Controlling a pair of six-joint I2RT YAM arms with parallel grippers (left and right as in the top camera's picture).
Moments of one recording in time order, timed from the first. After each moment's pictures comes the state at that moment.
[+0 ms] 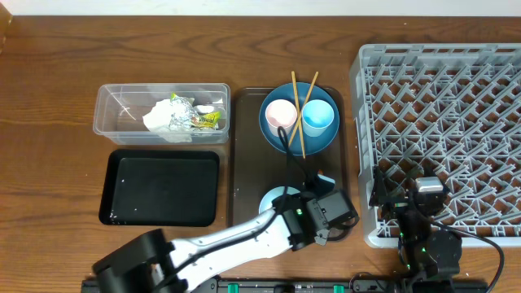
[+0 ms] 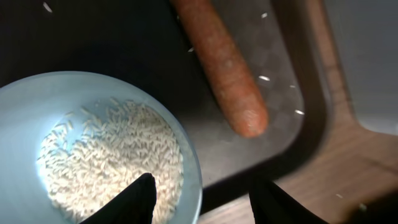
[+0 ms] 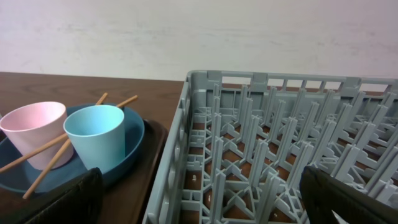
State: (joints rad) left arm -1.17 1.65 1.04 -0.66 -0.12 -0.77; right arm 0.08 0.01 0.01 -0.07 0.00 0.00
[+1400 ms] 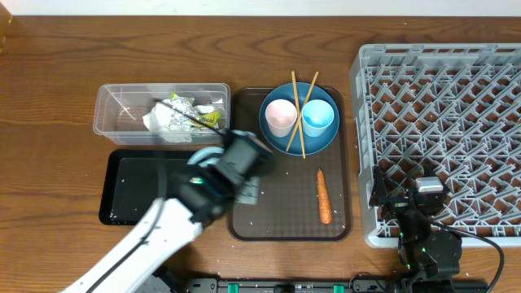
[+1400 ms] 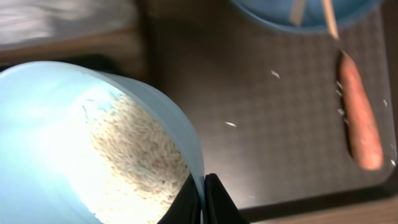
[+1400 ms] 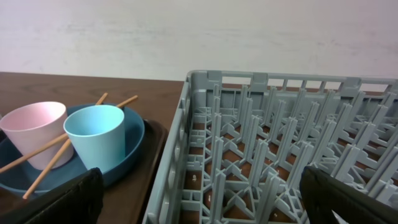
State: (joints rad) left arm -0.70 1.22 1.04 -1.01 -0.17 -0.54; right arm 0.08 0.01 0.01 -0.07 0.00 0.00
